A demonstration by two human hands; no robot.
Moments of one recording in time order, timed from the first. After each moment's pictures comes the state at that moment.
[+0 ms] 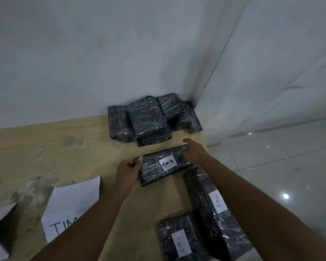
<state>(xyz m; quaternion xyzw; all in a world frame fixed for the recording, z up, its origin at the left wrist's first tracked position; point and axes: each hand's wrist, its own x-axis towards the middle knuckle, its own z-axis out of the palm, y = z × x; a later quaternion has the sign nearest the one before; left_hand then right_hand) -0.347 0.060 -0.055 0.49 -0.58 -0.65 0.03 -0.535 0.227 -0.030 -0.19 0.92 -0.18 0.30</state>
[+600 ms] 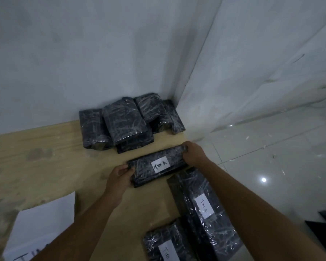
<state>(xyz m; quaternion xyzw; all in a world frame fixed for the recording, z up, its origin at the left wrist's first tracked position) -0.383 0.074 -0.081 0.49 -0.53 -0.69 -0.03 -0.568 0.270 -0.034 -0.16 0.94 -0.16 0.27</state>
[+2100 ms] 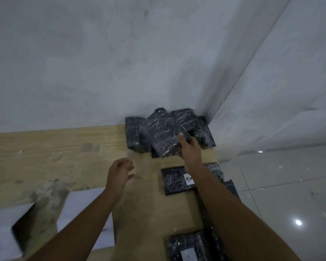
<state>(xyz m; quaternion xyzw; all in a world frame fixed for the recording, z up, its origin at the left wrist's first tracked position) -0.330 0.003 -0.011 0.50 -0.48 -0.71 0.13 -0.505 0.142 0.005 0.04 0.71 -0.65 0.25</state>
